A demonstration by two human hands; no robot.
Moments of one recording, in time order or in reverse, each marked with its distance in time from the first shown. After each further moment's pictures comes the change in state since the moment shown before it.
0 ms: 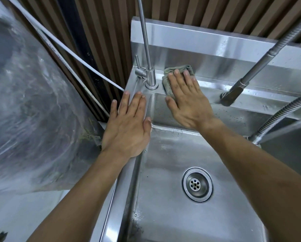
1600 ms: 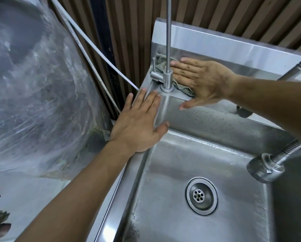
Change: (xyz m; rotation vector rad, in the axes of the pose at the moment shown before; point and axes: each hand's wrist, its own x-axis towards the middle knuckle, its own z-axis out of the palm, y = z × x) left_hand 0.012 -0.010 -0.002 0.005 -0.009 0.086; right_hand 0.085 0.036 -0.057 -0.745 -0.167 -0.686
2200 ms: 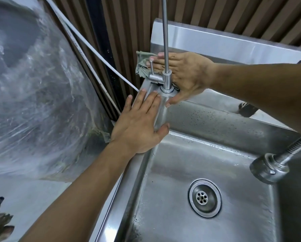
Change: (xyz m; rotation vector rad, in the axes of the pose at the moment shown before) left_hand 0.001 0.000 0.003 -0.001 -0.001 -0.016; right_hand 0.052 0.004 -0.025 -0.012 0.126 -0.136
